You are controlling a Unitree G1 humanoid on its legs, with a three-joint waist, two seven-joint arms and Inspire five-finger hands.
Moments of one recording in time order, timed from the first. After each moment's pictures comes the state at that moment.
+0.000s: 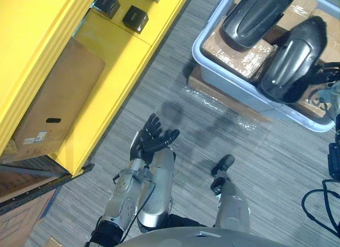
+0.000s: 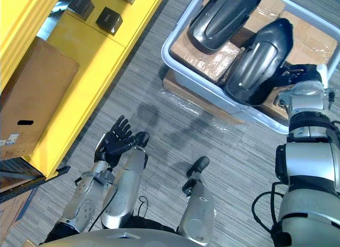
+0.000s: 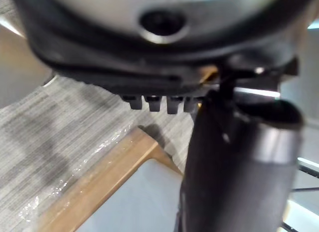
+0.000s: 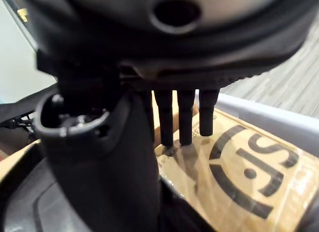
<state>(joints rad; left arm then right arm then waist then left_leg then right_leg) 0.10 0.17 -0.30 0.16 -0.63 -0.19 -0.01 -1.06 -0.89 0.13 1.18 -0.06 0.39 -0.11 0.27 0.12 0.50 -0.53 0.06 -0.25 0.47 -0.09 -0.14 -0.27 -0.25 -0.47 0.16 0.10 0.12</state>
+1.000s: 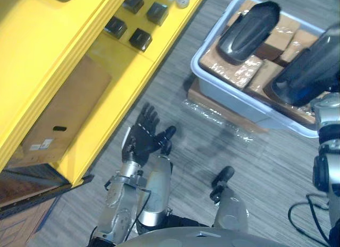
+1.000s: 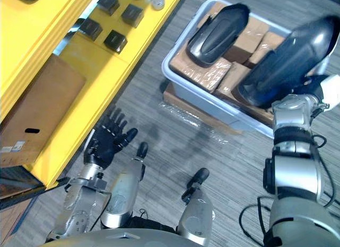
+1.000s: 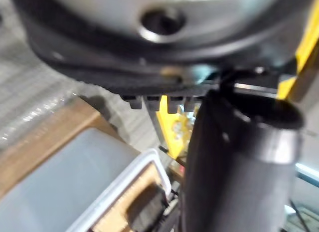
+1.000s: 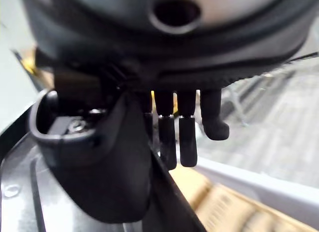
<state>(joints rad) 0.25 0.17 -0.21 -0.15 -0.60 -0.29 -0.11 -0.75 -0.73 -0.13 0.79 -0.18 0.30 -0.57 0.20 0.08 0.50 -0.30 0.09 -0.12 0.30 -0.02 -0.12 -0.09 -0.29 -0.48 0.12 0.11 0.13</state>
